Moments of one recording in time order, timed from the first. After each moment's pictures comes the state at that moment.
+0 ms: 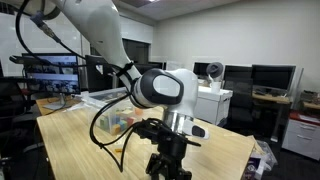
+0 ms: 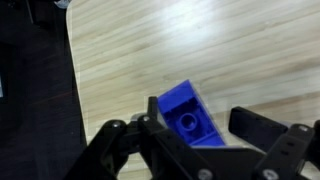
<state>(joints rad) -0.44 0.62 -0.36 -1.85 -0.28 2.14 -0.13</state>
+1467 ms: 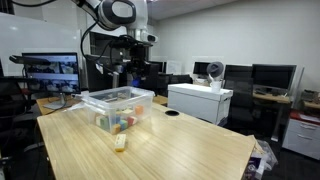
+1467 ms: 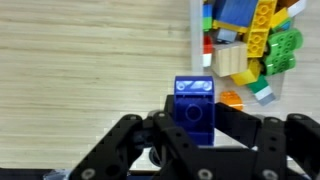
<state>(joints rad) -0.20 0.03 -0.09 -1.99 0.05 2.11 -0.23</state>
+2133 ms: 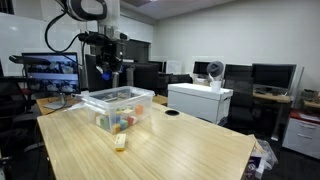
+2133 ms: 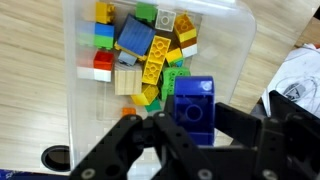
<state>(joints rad) -0.03 -0.21 -0.08 -2.23 0.20 2.09 -0.41</state>
